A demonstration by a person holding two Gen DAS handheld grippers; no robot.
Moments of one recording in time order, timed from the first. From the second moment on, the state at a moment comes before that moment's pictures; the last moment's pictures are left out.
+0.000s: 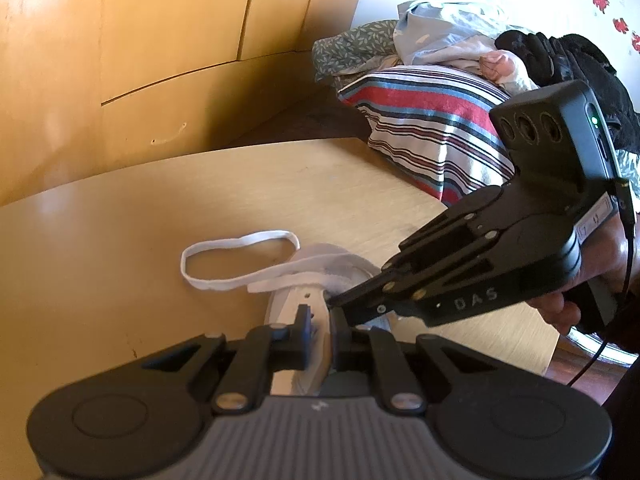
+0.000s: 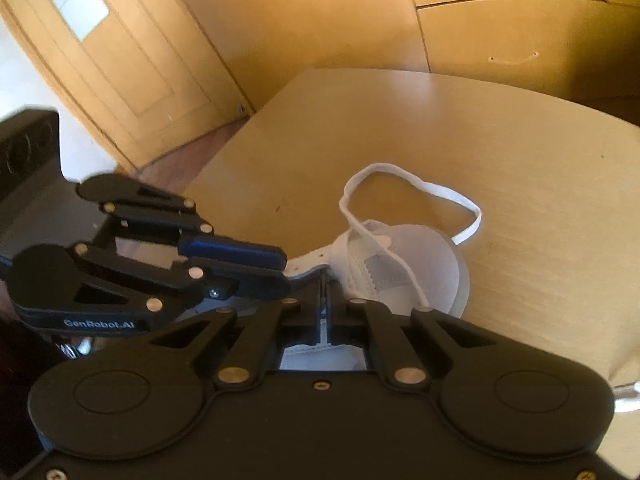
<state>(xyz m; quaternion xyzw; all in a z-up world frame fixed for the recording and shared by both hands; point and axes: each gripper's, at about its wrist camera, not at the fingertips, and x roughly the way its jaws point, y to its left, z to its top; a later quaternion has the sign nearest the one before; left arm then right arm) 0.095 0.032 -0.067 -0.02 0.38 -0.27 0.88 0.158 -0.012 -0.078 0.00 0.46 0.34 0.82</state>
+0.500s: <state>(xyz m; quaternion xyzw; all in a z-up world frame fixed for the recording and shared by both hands) 0.096 0.029 -0.067 -0.01 0.38 -0.28 0.88 0.156 -0.004 -0.080 -0.02 0.45 0.33 0.83</state>
